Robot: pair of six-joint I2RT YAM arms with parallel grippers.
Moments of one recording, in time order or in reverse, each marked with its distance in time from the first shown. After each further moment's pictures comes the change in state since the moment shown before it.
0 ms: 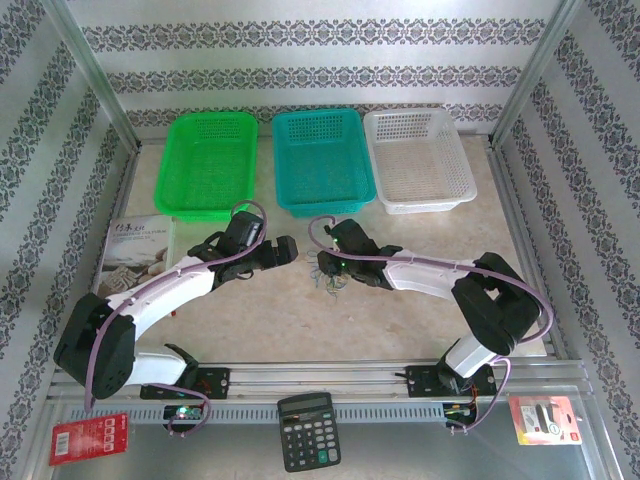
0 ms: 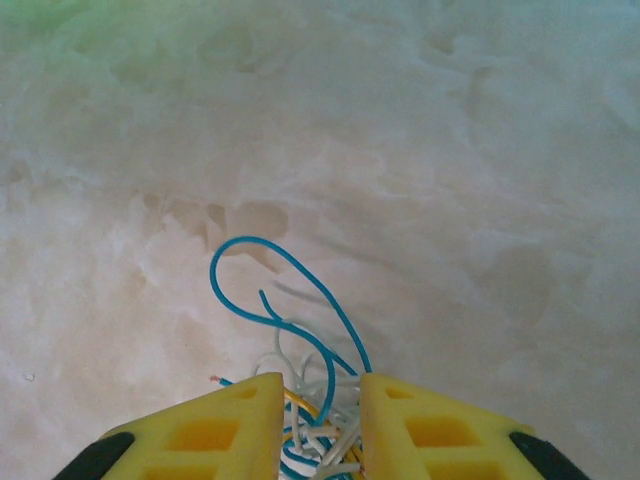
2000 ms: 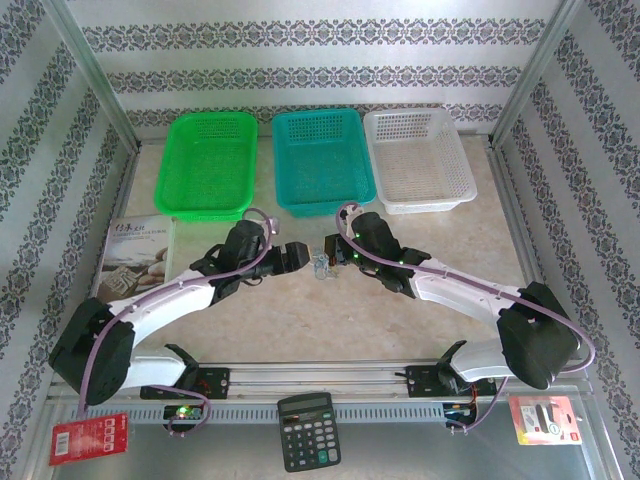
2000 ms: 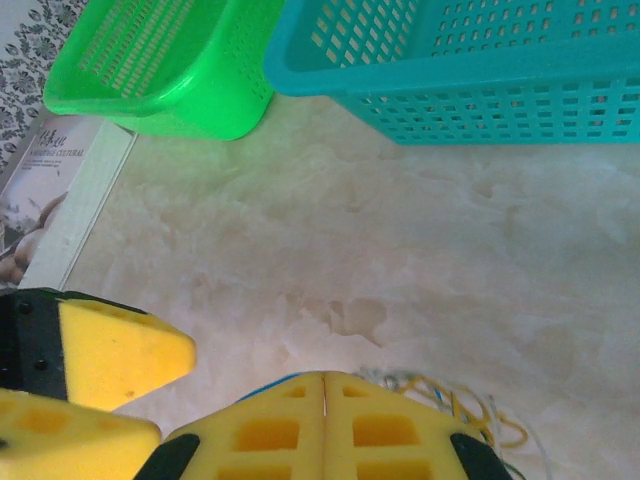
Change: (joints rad) left arm -0.061 -0.027 -0.133 0.334 0.195 -0.015; right arm -0.026 -0.246 -0.065 0.087 -0.056 0.105
